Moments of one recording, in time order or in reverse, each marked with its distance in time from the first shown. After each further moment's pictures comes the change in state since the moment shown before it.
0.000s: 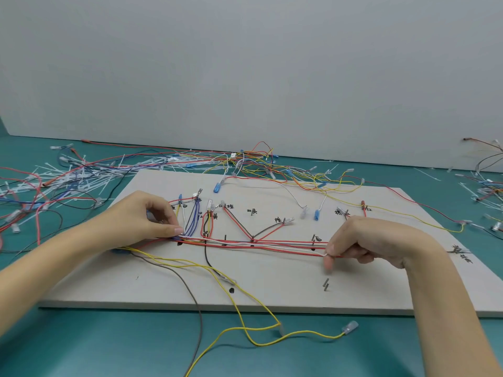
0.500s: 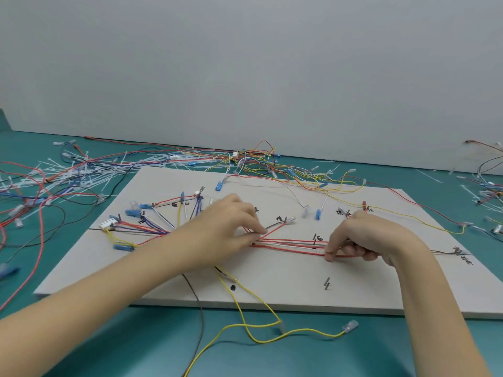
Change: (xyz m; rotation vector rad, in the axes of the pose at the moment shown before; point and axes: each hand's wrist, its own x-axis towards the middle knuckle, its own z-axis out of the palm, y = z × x) left_hand 0.011 0.081 0.079 0.250 -0.061 0.431; right_hand 0.006 -0.009 0.006 0.045 0.223 0.169
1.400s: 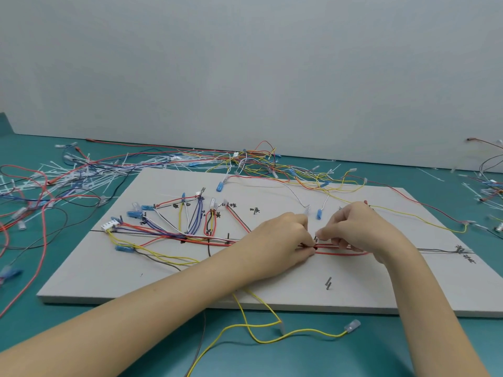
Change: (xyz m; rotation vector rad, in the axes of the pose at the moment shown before) left_hand 0.047 0.043 0.055 0.058 -0.102 0.071; right_hand 0.020 0.005 0.010 0.063 0.258 -0.165
